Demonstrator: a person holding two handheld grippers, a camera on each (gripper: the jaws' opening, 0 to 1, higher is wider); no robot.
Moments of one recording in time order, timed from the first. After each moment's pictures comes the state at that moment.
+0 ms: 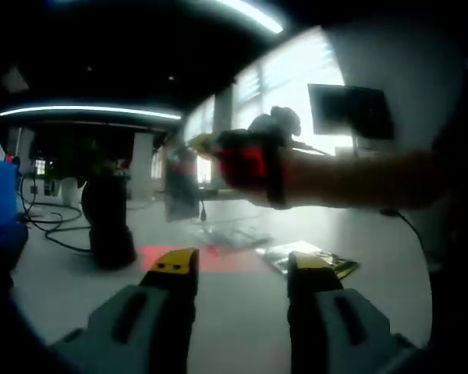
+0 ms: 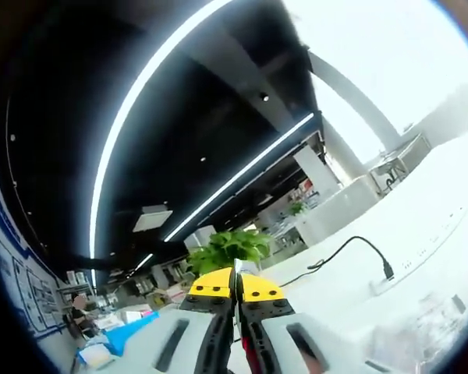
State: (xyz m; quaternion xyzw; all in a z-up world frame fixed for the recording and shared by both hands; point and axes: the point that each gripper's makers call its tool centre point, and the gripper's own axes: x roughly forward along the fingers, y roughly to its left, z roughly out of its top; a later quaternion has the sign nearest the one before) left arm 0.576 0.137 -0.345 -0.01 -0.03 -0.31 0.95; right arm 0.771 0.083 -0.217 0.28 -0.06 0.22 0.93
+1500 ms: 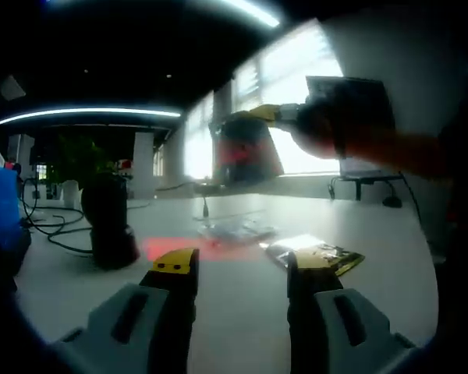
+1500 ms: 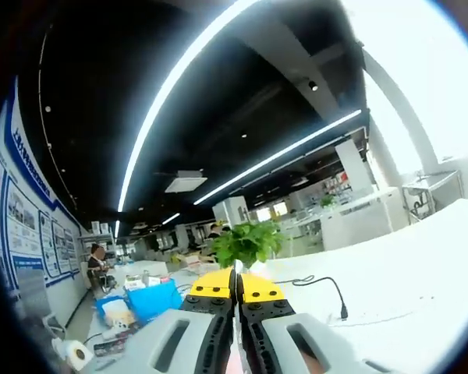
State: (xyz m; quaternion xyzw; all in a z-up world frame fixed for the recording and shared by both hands) left arm 0.577 0.134 -0.350 0.01 -0.02 -0.31 0.95; right arm 0.728 -0.028 -0.164 0.16 -0.03 0.34 0.93
